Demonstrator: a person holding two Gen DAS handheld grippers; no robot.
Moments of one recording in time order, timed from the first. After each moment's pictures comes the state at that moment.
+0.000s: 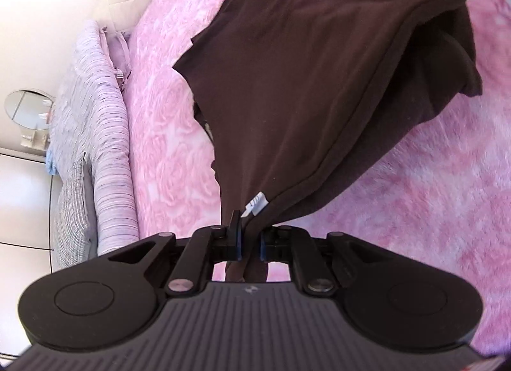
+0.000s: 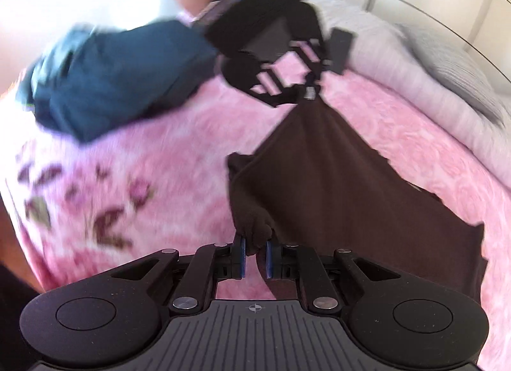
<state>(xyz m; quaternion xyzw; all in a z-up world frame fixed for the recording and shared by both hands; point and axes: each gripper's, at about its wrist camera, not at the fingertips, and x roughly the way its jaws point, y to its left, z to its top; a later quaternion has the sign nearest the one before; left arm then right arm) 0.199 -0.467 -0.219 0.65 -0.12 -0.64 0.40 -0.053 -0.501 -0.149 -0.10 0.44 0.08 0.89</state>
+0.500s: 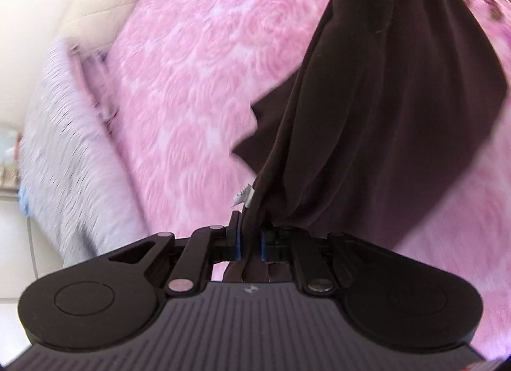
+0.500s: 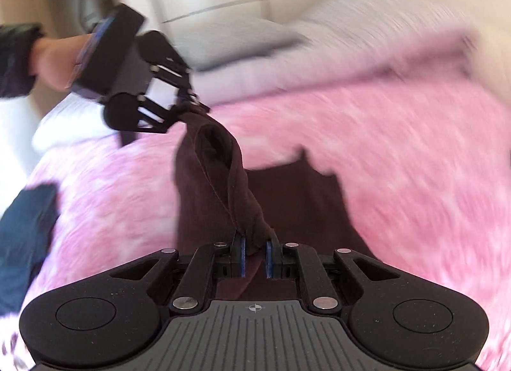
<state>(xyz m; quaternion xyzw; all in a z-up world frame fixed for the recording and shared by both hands) 0.091 -0.759 -0.173 0.67 -0.10 -0.66 0.32 -0.127 -0.777 -0.123 0.20 0.36 -0.17 0.90</state>
